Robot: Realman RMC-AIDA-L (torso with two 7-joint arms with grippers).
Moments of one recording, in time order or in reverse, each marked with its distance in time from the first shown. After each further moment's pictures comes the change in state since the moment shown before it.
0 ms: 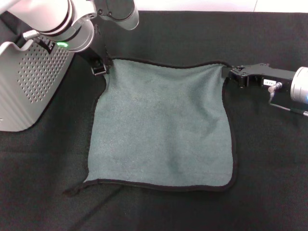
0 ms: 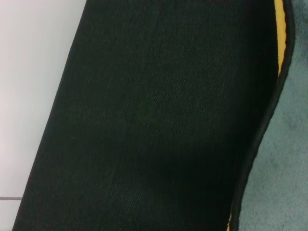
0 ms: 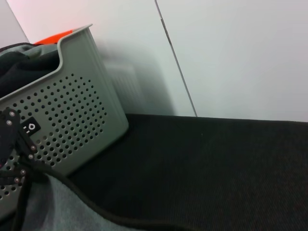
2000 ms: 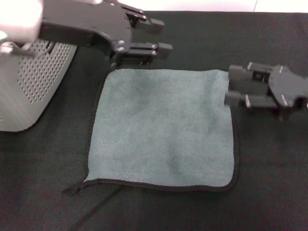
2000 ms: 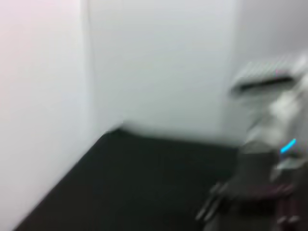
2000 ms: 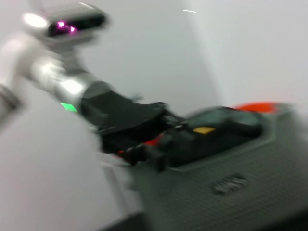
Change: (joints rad) left arm 0.246 0.009 -0.469 0.284 -0.972 0.455 0.194; right arm -0.199 -0.061 0.077 -0.275 -0.039 -0.699 -0.073
